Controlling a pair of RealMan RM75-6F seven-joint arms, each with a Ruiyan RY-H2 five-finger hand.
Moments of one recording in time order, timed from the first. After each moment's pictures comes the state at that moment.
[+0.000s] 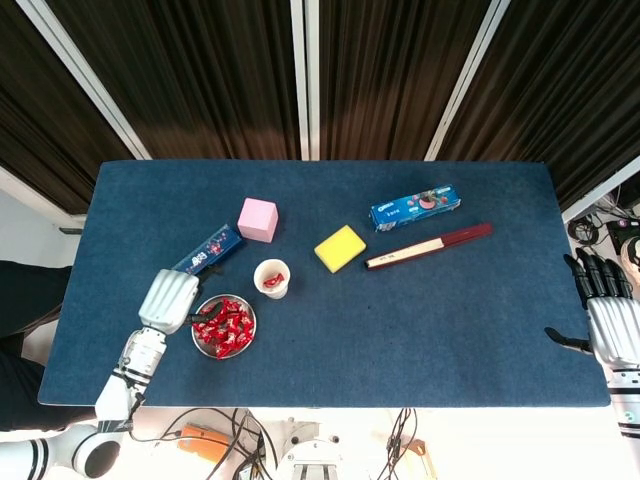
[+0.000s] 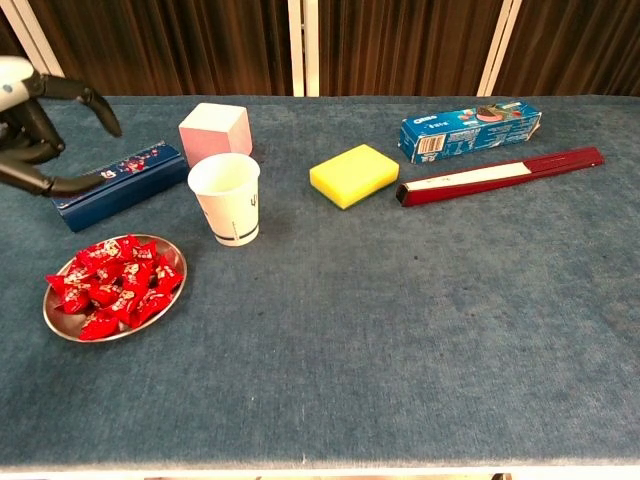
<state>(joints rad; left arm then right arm) -0.47 -1.41 -0.05 -1.72 1.32 1.29 0.32 0.13 -1.01 0.10 -1.67 -1.47 1.43 0.00</state>
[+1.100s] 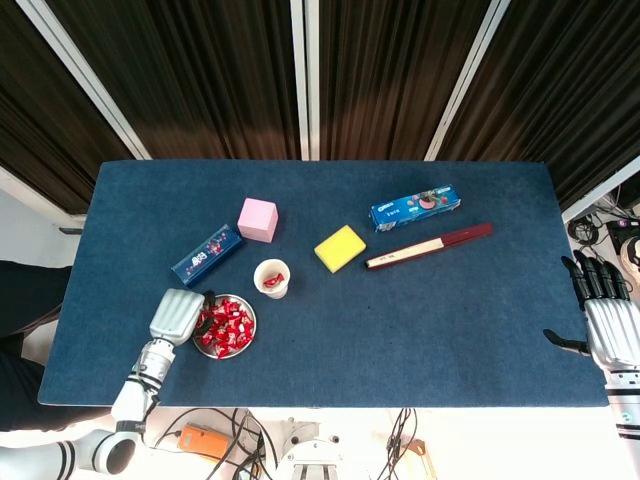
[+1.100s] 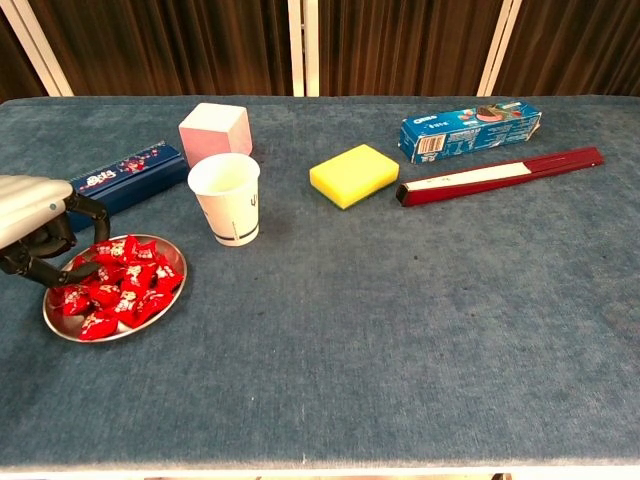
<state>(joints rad) -0.44 -1.58 -0.03 -1.48 1.25 1.18 0.40 0.13 -1.01 0.09 -1.69 -1.46 1.43 -0.03</state>
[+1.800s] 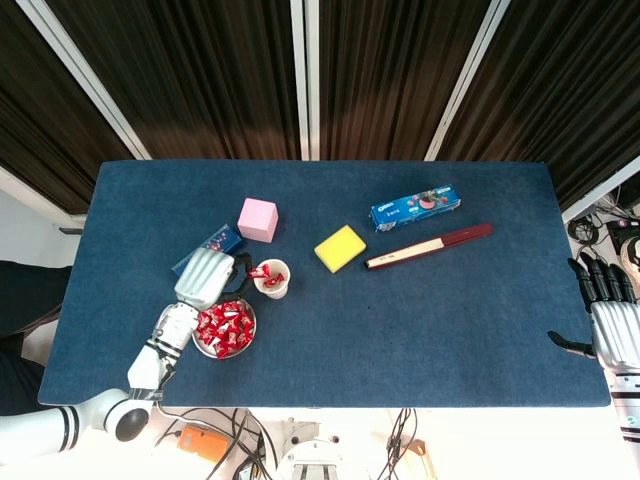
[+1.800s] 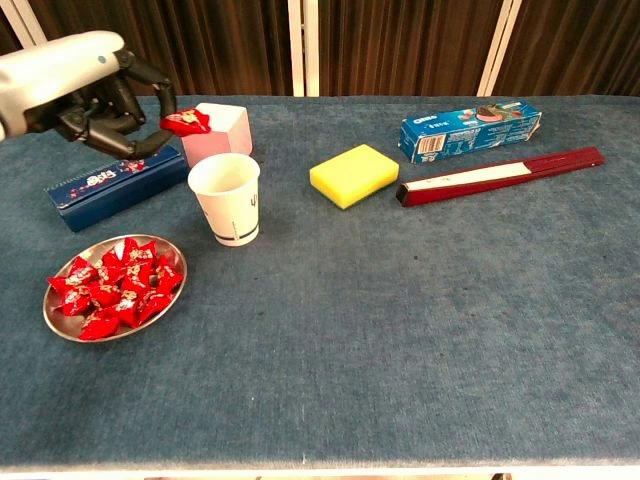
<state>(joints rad) -0.59 -1.50 -0.22 -1.64 1.29 1.10 0.28 0.11 -1.01 0.09 -1.67 -1.46 1.44 0.00</state>
